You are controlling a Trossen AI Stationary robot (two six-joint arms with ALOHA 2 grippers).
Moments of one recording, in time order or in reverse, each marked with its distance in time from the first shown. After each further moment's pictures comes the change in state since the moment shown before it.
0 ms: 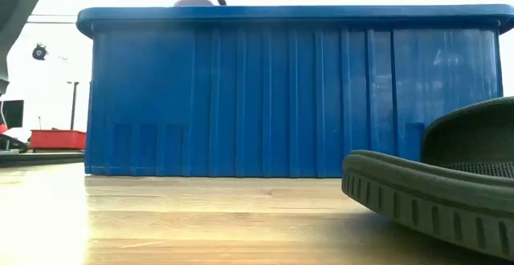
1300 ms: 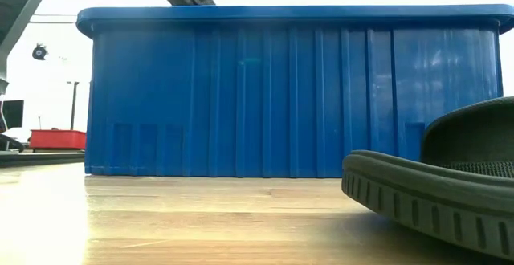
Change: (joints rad) left arm 0.190 -0.026 -0.679 0.540 -0.070 0.178; right arm -0.254 0.068 -0.009 0.184 -0.141 -0.027
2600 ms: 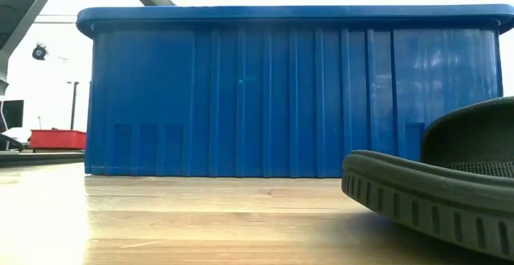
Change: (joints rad) left arm 0.031 0.036 -0.196 0.318 0.062 0.110; right arm -0.011 0.010 0.000 0.004 -0.098 0.053
